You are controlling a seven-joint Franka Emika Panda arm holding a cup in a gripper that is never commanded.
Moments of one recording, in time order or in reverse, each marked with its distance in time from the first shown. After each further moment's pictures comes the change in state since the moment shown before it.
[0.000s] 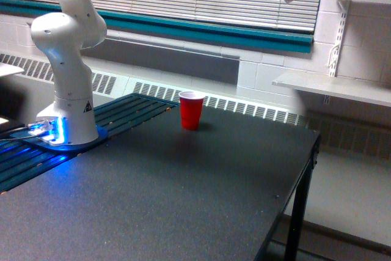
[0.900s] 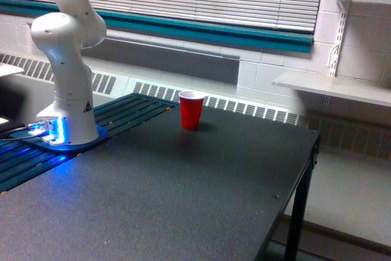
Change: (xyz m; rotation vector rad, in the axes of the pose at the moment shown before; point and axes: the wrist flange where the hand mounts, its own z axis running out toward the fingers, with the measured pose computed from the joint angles) arm -0.047 -0.061 -0.050 0.106 0.031 -0.138
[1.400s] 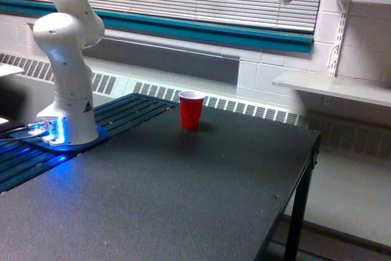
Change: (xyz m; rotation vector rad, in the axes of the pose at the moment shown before) arm -0.094 -0.079 -0.013 0.092 -0.058 -0.206
